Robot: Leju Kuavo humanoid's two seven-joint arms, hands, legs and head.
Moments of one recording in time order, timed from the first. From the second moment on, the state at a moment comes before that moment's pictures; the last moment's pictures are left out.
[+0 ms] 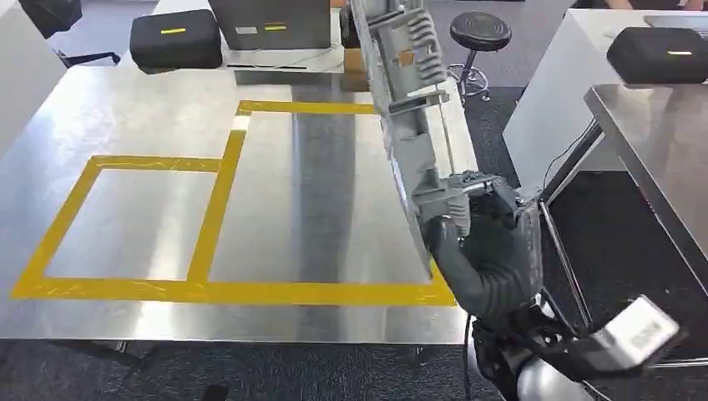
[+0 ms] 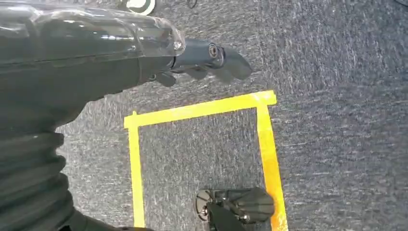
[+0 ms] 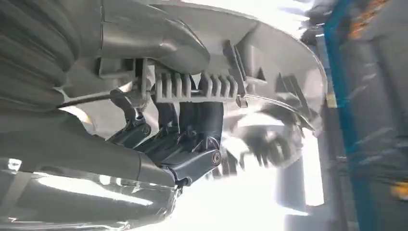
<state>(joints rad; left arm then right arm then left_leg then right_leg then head) -0.13 0.03 -0.88 -0.23 0.51 0.55 -0.18 -0.27 -0.27 0.65 -2.09 -0.07 -0.38 -0.11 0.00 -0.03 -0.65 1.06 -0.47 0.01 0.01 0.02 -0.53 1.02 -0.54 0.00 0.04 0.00</state>
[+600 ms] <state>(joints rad) -0.20 -0.01 -0.95 -0.23 0.38 0.47 -0.08 -0.60 -0.07 0.84 -1.27 0.43 -0.40 0.03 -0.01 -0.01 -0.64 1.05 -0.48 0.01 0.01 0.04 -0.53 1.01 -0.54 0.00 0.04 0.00</state>
